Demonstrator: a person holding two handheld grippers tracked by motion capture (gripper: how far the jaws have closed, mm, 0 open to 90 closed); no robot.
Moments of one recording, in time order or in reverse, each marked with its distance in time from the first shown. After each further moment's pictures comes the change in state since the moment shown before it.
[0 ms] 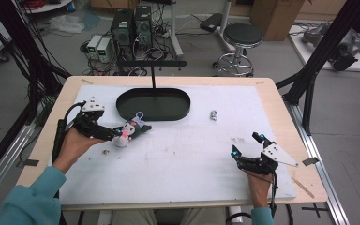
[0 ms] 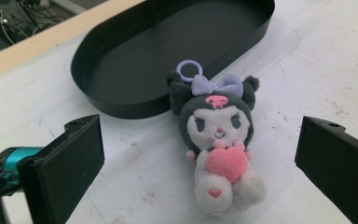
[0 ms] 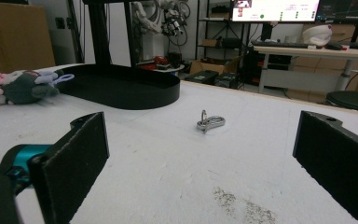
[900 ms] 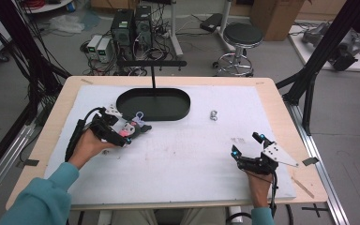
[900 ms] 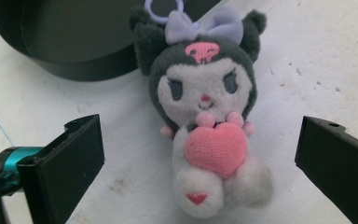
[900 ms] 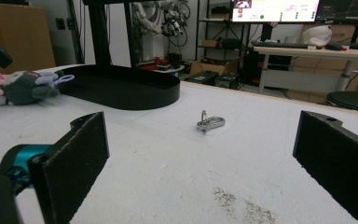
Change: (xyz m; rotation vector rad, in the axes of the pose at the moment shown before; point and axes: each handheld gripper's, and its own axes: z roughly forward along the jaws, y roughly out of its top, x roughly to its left) left arm -0.012 -0.007 0.044 0.245 -0.014 0.031; right arm 0.000 0.000 0.000 -0.003 0.000 0.006
